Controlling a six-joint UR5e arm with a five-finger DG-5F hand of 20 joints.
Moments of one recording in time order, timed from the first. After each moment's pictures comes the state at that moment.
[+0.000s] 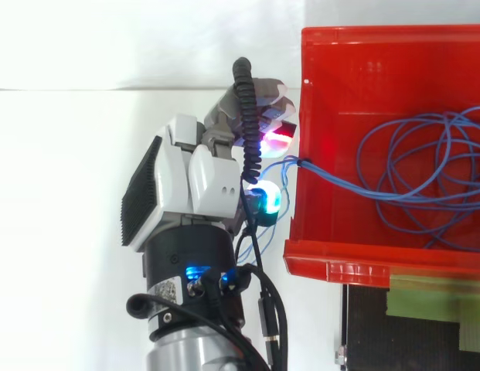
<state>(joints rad) -0.19 -2.28 -0.98 -3.19 -1.95 -2.50</state>
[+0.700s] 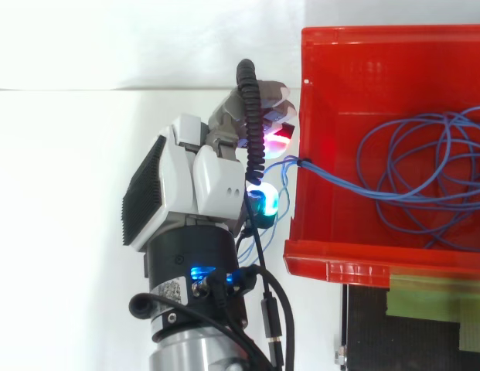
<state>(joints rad) -0.20 -2.28 -0.98 -3.19 -1.95 -2.46</state>
